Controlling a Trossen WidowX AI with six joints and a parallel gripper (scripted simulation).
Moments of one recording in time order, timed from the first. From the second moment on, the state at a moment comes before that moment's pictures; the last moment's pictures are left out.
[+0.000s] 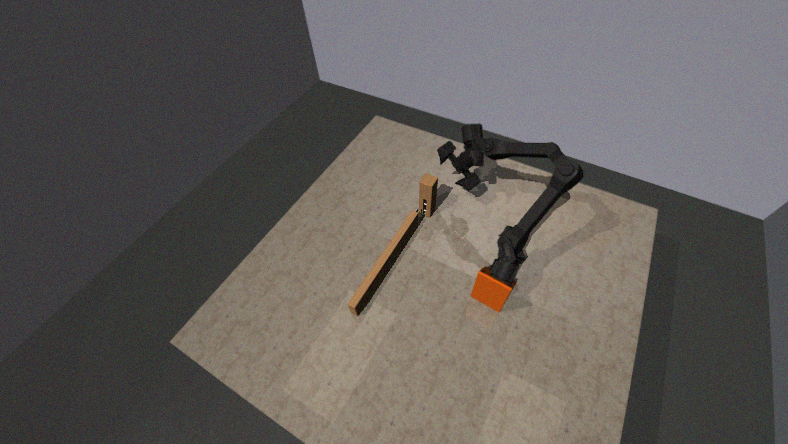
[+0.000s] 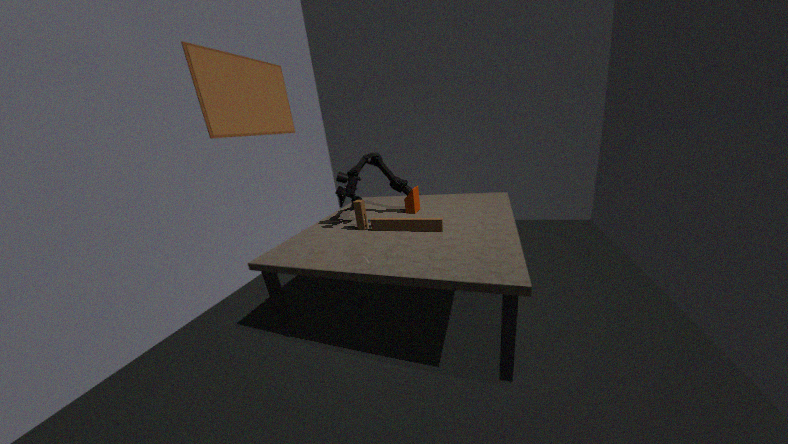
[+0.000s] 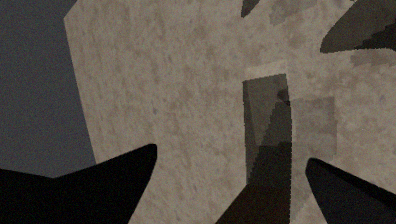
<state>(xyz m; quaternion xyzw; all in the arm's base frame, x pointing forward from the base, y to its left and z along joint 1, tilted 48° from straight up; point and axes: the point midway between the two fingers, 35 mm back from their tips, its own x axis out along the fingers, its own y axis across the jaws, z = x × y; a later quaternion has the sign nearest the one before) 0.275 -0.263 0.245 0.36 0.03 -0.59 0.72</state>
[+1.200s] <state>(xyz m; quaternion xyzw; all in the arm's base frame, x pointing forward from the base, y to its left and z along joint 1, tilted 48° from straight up) 0.272 -0.118 0.116 0.80 -0.42 -0.35 0.23</state>
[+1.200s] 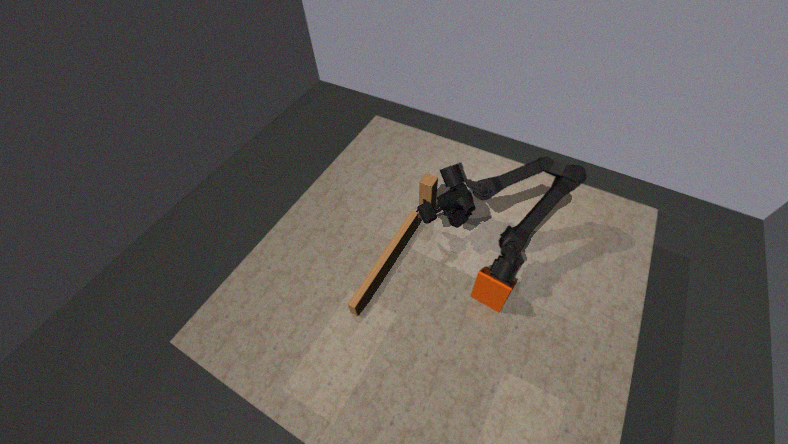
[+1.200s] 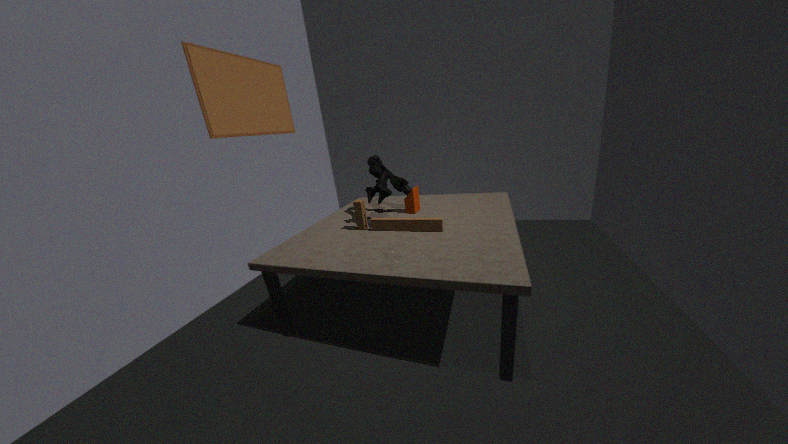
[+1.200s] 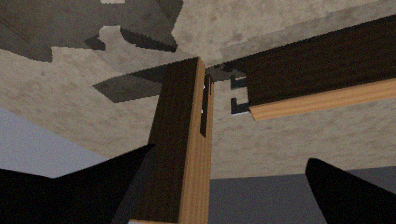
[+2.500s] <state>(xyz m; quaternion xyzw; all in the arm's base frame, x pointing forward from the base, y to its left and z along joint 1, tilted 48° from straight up) 0.236 -0.114 0.076 0.43 -0.24 -0.64 0.59</state>
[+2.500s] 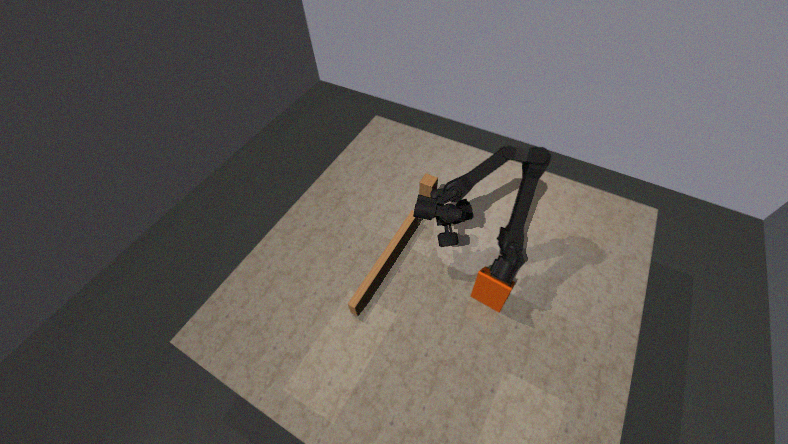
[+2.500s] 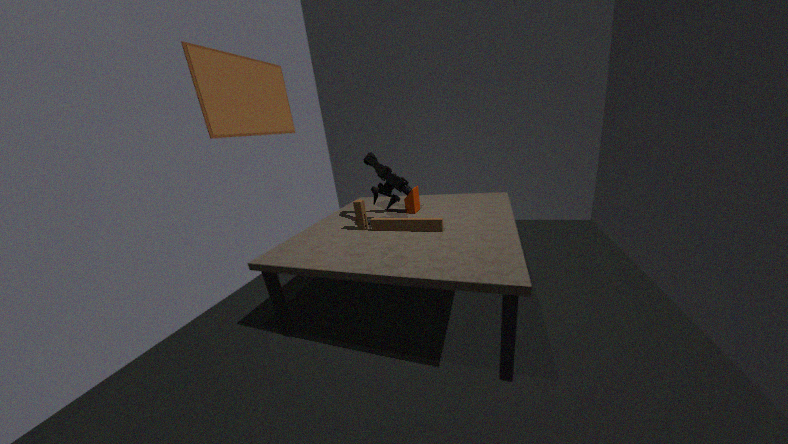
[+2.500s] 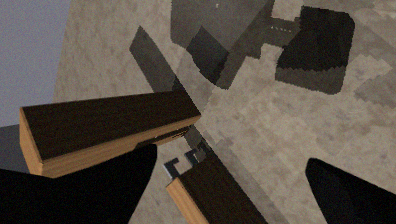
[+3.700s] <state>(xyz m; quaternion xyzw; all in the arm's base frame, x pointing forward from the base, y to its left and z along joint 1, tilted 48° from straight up) 0.270 -0.103 0.086 -0.14 0.12 -0.63 0.75</state>
